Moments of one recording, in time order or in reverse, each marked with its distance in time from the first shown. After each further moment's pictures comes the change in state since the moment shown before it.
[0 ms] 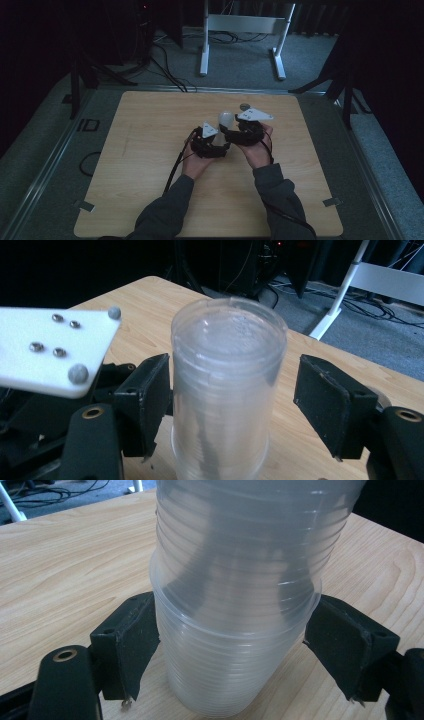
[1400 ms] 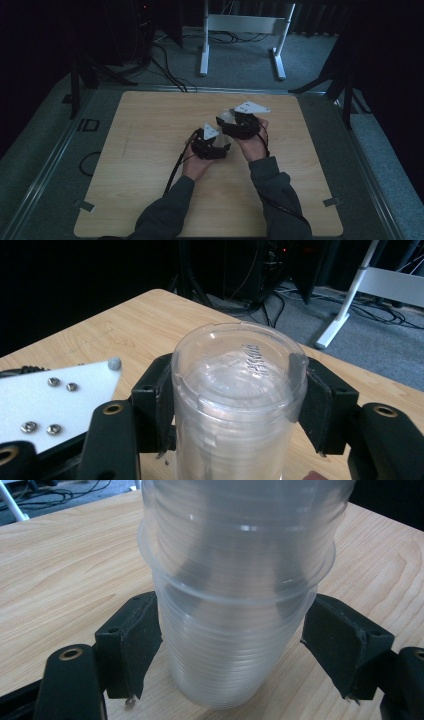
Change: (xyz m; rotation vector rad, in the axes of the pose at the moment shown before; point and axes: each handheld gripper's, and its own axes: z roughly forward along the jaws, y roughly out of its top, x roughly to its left) left arm -0.003 -0.003 0.001 0.008 0.014 0.024; right arm -0.001 0.016 0.012 -0.024 0.025 0.018
